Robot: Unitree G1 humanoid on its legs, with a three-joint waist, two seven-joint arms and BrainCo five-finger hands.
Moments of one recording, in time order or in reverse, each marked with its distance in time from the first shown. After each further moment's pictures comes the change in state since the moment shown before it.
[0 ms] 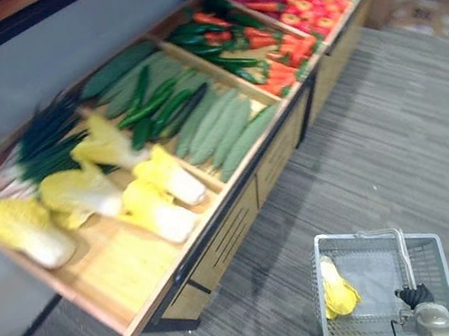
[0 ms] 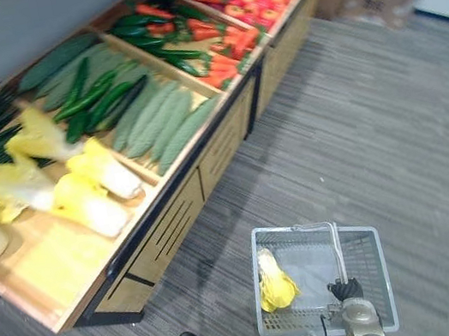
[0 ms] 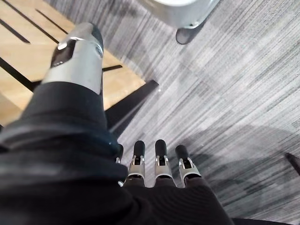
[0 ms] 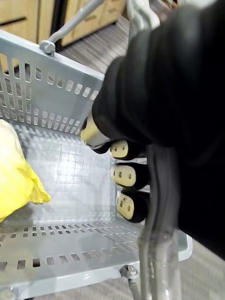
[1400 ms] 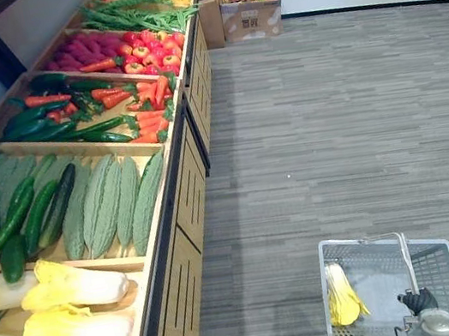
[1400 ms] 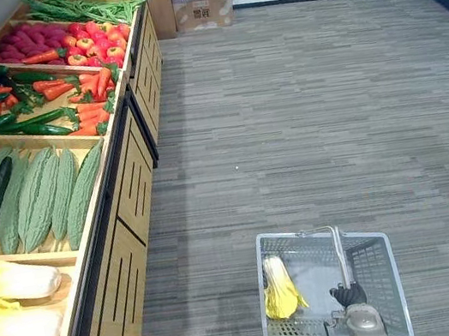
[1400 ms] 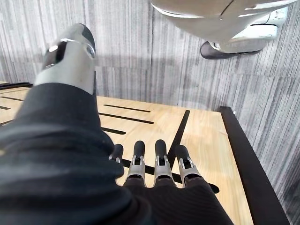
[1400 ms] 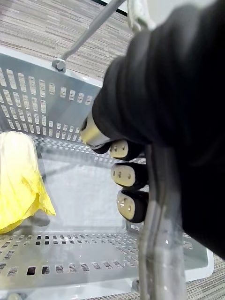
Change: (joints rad) left arm -0.013 -0.015 -0.079 0.035 -0.040 -0.017 -0.024; right arm 0.069 -0.021 0.089 -0.041 0.058 -0.020 0.002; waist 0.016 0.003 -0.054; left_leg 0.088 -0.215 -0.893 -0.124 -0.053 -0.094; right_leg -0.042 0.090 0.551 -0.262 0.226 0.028
